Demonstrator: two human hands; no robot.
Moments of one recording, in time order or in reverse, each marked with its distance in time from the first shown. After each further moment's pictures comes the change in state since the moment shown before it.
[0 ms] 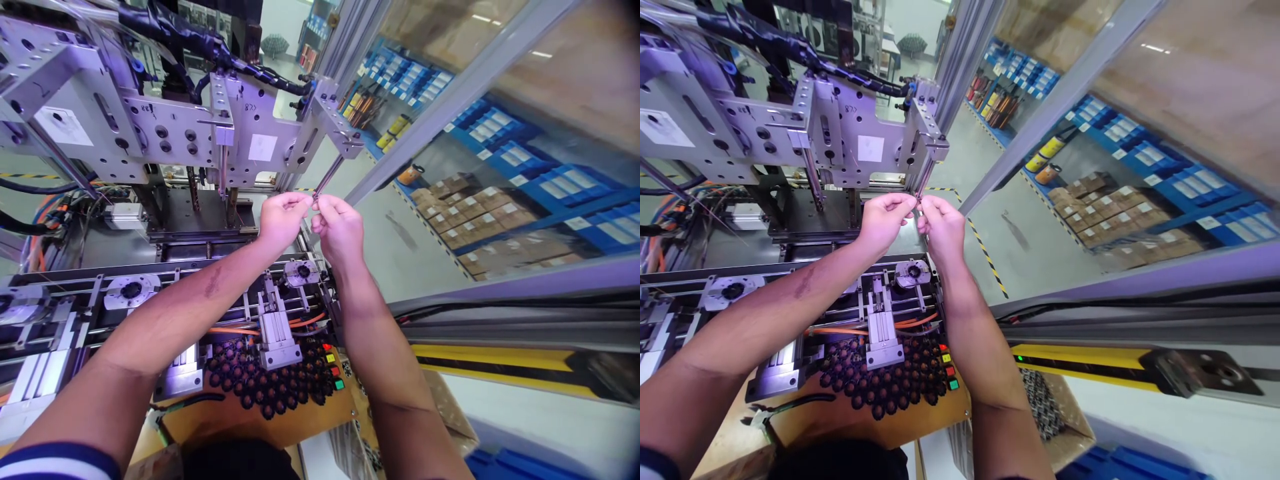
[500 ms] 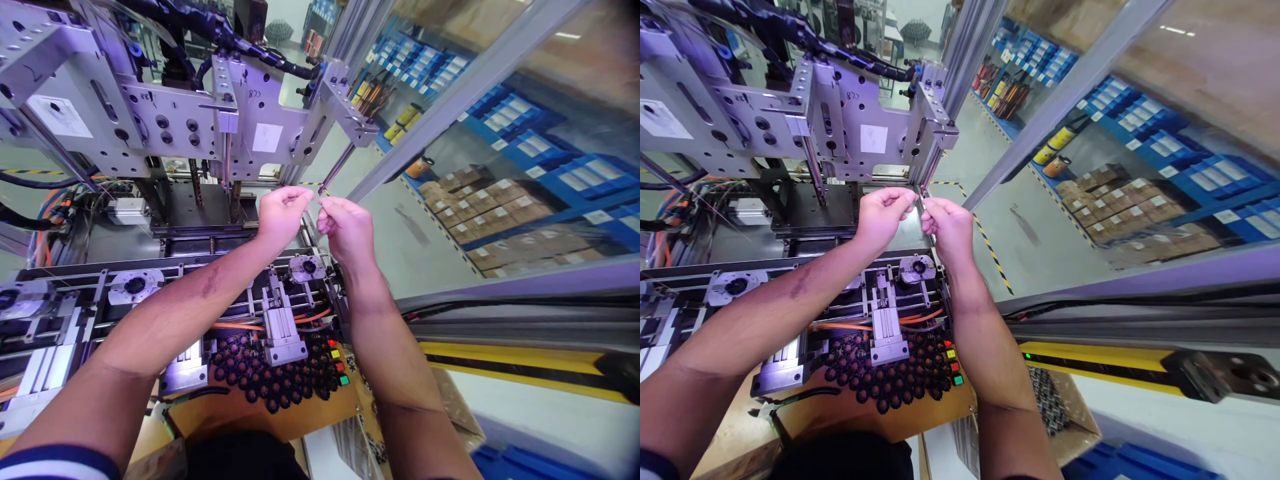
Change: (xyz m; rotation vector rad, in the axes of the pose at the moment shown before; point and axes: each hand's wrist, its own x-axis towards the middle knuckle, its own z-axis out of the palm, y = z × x) left_hand -0.002 -0.003 -0.010 0.044 0.017 0.071; right_hand -0.009 -0.006 -0.005 -0.087 -0.021 0.039
